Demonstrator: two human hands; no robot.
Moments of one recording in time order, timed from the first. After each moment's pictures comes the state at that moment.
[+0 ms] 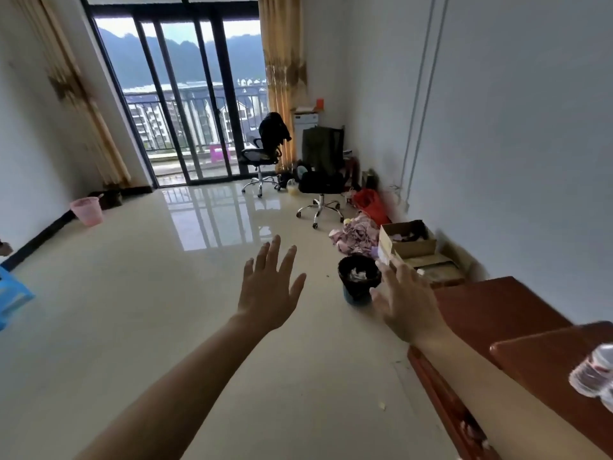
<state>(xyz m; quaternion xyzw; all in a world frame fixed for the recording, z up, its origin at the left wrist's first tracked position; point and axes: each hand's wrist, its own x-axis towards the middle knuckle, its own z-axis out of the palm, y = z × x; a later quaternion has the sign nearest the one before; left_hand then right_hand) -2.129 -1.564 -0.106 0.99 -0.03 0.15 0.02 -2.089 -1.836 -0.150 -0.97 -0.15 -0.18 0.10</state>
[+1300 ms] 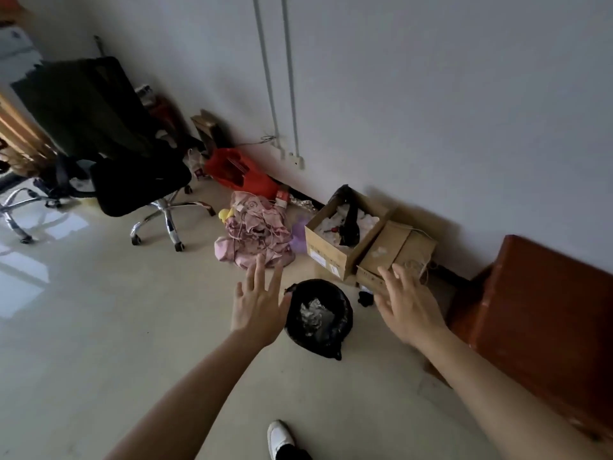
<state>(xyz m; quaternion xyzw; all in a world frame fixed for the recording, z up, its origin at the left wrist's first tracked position) -1.129 -1.619 -0.328 0.94 -0.33 -0.08 0.02 -1.304 -1.858 -0.335 -0.96 0.26 0.04 0.12</state>
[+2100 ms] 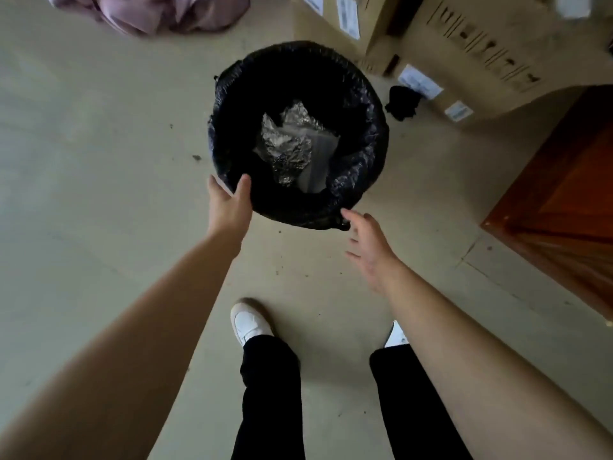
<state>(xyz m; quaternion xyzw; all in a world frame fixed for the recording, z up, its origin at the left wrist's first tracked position) -1.074 -1.664 -0.895 0.83 0.17 -0.37 0.37 -1.239 -1.810 -0.900 -0.38 0.62 0.16 0.67</state>
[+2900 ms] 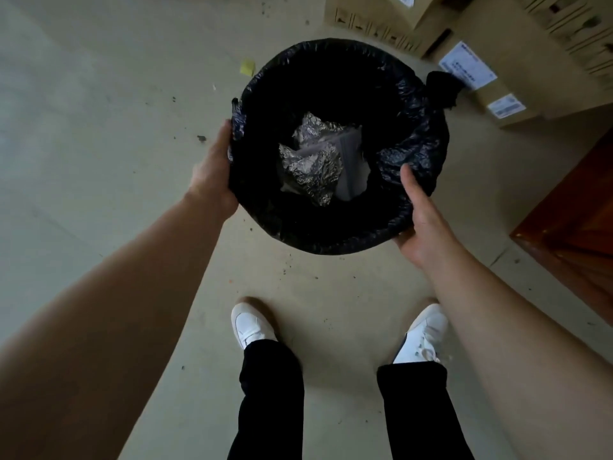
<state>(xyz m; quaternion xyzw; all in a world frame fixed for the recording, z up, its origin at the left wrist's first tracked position) -1.003 -1.651 -0.950 0.59 0.32 -0.43 0.60 -1.223 -1.855 -0.961 -0.30 0.62 0.06 0.72</state>
